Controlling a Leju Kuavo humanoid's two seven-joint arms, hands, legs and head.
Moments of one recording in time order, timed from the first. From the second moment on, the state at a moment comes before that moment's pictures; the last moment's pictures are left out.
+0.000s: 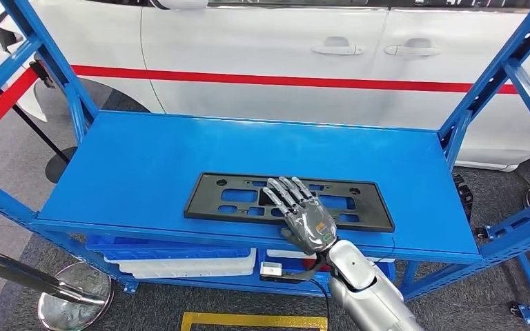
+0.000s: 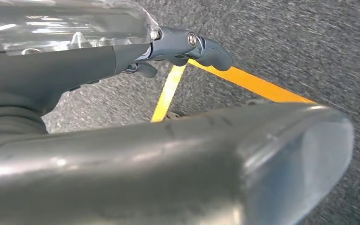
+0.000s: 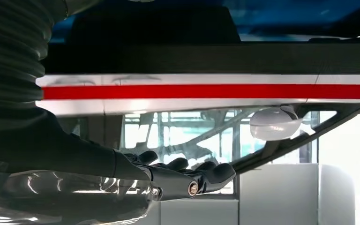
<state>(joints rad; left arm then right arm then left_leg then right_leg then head) -0.09 0.05 -1.00 -0.14 1.46 0.18 -0.32 -0.34 -0.08 0.48 -1.12 1.41 -0.64 -0.15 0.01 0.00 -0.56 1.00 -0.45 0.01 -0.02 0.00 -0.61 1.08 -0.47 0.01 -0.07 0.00</state>
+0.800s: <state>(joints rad) -0.09 0.05 -1.00 -0.14 1.46 0.19 -0.34 -0.66 0.02 0.78 -0.68 1.57 -0.60 0.08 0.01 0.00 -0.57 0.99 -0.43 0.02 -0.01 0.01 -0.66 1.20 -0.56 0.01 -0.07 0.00</state>
